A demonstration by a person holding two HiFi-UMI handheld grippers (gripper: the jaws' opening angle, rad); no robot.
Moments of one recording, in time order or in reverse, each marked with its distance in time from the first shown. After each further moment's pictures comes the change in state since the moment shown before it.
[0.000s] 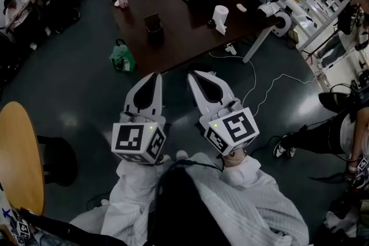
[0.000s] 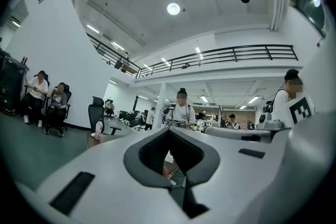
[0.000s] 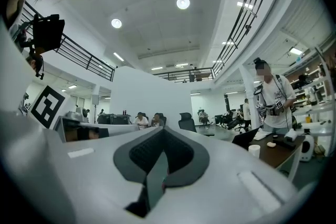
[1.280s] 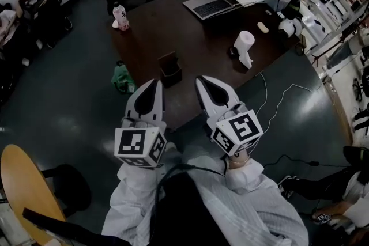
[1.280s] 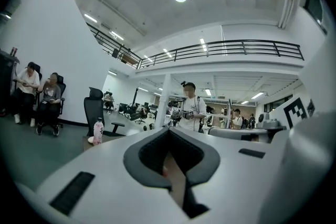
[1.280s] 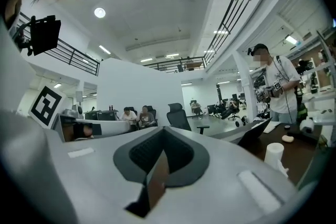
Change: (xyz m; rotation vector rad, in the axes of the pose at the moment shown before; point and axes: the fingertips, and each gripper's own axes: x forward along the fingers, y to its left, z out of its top) left arm 0.233 0.215 -0.008 -0.010 0.085 -0.013; right arm 0.274 -0.143 -0.056 0.069 0.088 -0.077
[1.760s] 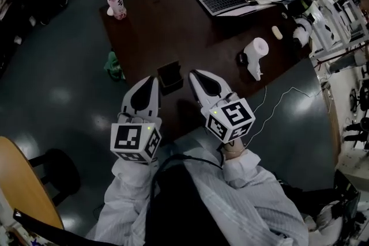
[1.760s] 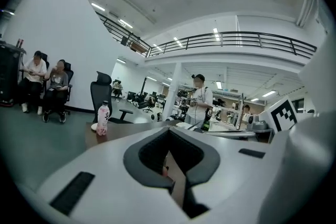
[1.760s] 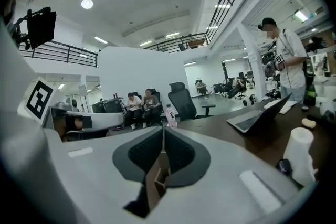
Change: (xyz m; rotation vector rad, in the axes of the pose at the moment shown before) left arm 0.101 0.075 -0.058 -0.064 0.116 0.084; right arm 0.123 -0.079 -0.079 0.078 0.215 0.085
